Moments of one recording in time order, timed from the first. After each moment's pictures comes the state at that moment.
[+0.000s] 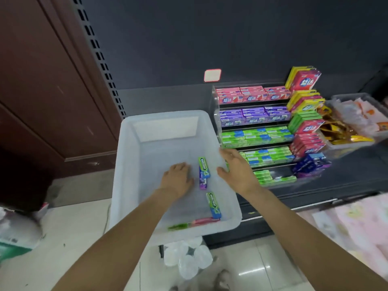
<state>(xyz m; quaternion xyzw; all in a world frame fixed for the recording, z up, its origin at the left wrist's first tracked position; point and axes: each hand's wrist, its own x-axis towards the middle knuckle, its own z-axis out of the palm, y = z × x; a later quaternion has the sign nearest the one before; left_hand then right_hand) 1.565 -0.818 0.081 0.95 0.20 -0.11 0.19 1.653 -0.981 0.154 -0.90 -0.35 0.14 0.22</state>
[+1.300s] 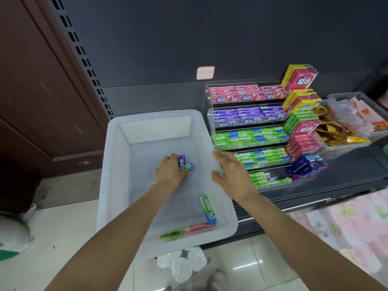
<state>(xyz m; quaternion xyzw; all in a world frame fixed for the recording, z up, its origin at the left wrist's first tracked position) 1.602 -0.809 0.072 0.87 0.35 -0.03 0.34 1.658 -0.986 0.146 -0.90 -0.35 0.12 0.23</state>
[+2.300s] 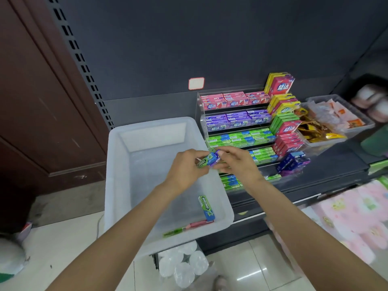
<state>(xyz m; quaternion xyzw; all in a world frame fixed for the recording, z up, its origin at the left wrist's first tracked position) 1.579 -0.859 0.176 0.89 0.12 0.08 0.44 1.652 -0.995 0.188 -0.74 -0.11 0.25 0.61</state>
